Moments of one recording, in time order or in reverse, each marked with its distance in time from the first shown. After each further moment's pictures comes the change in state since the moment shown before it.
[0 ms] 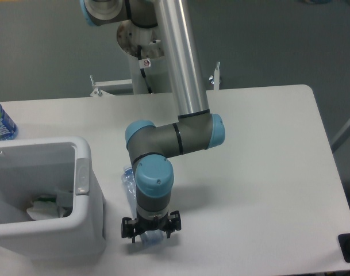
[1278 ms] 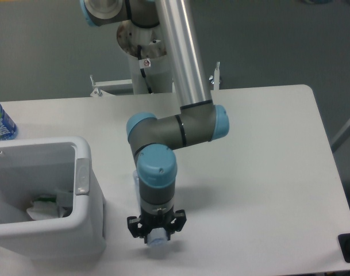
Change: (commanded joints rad) arm 0.049 0.090 0.020 0.009 -0.014 0.043
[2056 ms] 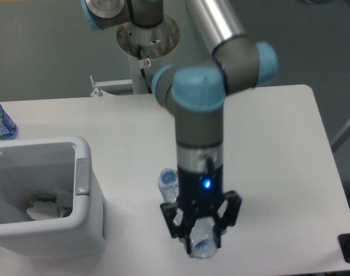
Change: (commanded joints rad) arm 0.106 0.187 0.351 0.026 -0.101 -0.084
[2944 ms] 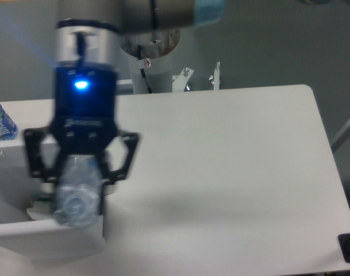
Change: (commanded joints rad) arm -0.317 0.034 -0.024 0.097 0.005 0.014
